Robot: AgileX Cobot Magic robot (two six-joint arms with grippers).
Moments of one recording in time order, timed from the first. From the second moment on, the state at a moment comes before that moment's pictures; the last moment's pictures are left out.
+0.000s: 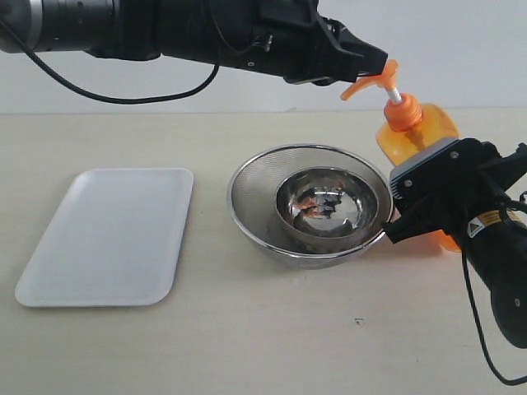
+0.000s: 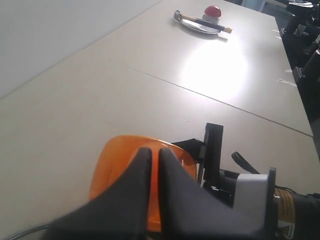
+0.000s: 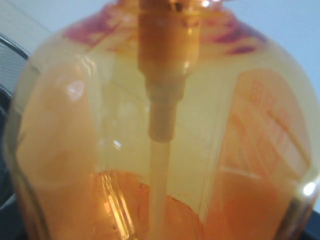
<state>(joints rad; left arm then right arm) -0.55 1.95 -1.55 -1.48 0.72 1.51 0.42 1.85 -0.43 0.33 -1.21 -0.67</state>
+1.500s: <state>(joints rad) -0.60 2.01 -1.58 -1.46 0.69 1.47 0.41 1.85 -0.43 0.37 -1.20 -0.70</state>
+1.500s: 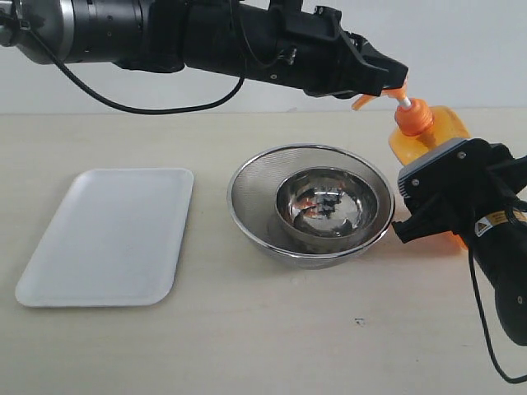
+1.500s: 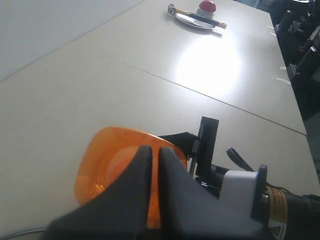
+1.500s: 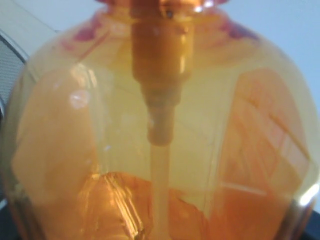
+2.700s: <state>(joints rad) -0.55 1.84 -1.56 -1.37 0.69 1.45 0.42 1.85 -0.43 0.28 -1.20 -0.67</state>
